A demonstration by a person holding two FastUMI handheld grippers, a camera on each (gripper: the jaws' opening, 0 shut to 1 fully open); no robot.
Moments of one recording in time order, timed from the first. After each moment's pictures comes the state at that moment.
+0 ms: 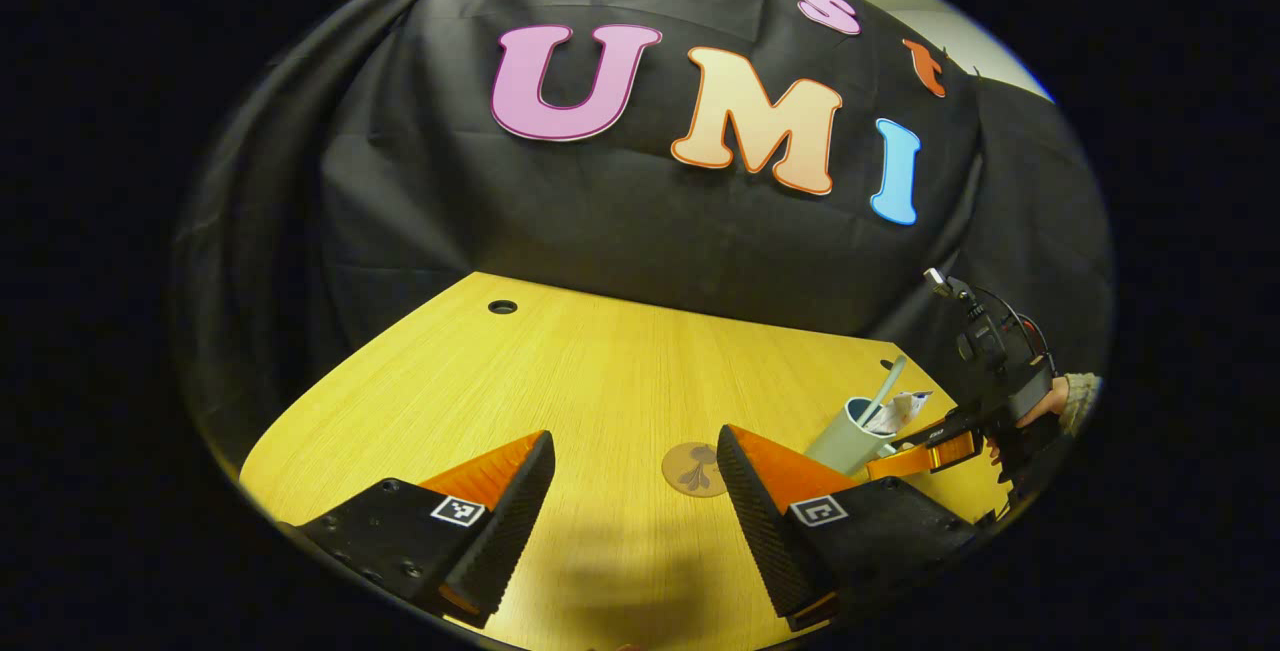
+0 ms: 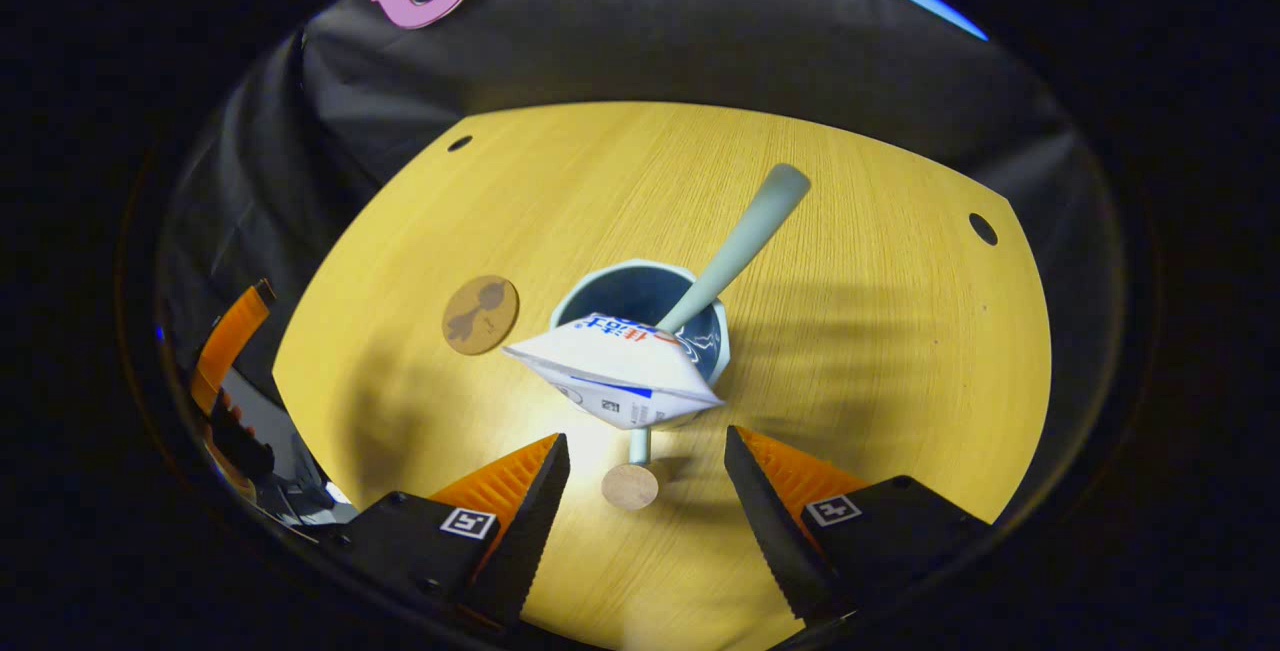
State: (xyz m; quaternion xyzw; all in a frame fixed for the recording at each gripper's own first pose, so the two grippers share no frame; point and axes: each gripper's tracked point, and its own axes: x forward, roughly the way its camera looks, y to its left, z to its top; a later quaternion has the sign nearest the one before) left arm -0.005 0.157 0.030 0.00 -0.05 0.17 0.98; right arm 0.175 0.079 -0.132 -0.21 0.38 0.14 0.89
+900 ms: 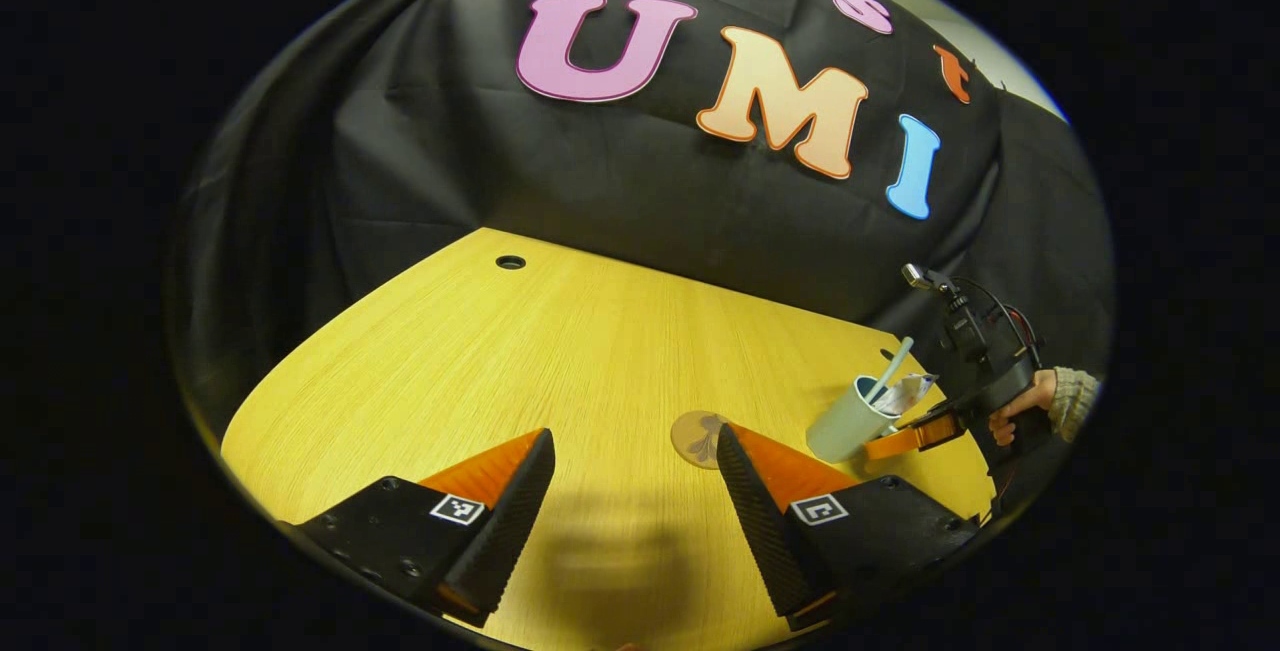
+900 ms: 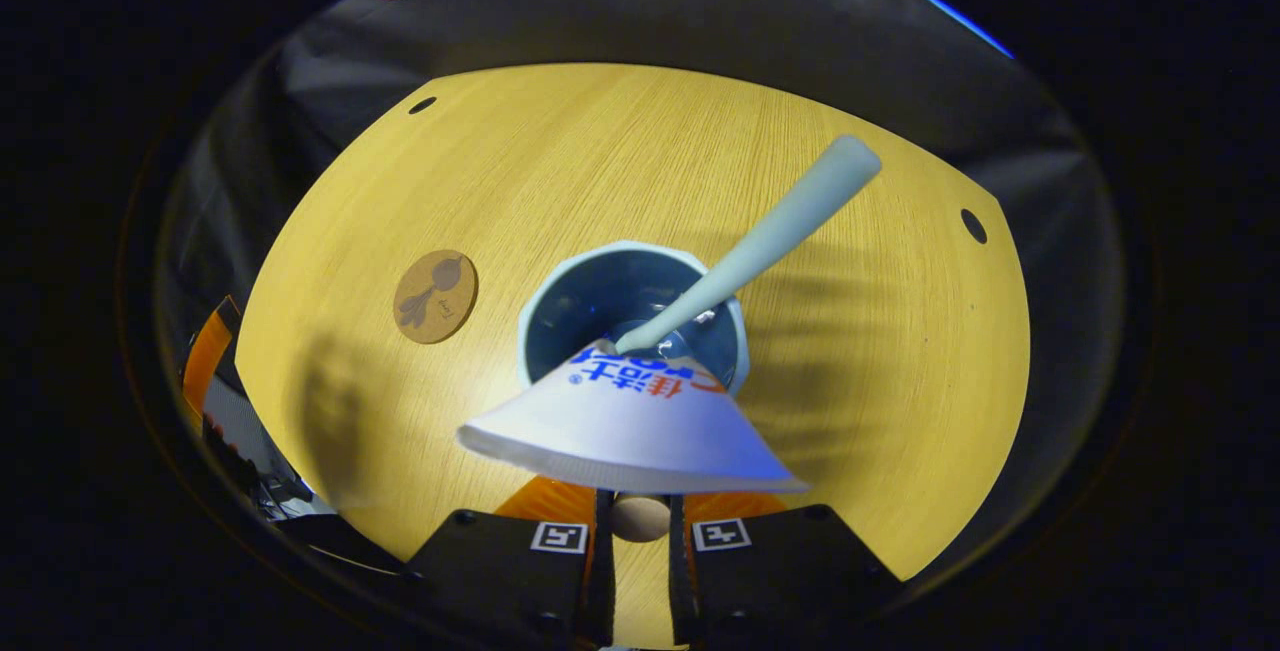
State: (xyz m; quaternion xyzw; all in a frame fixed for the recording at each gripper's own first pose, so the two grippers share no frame) left arm -0.007 0.168 0.005 -0.04 -0.02 0.16 0.99; right arm 0.185 0.080 -0.140 -0.24 0.40 0.09 0.88
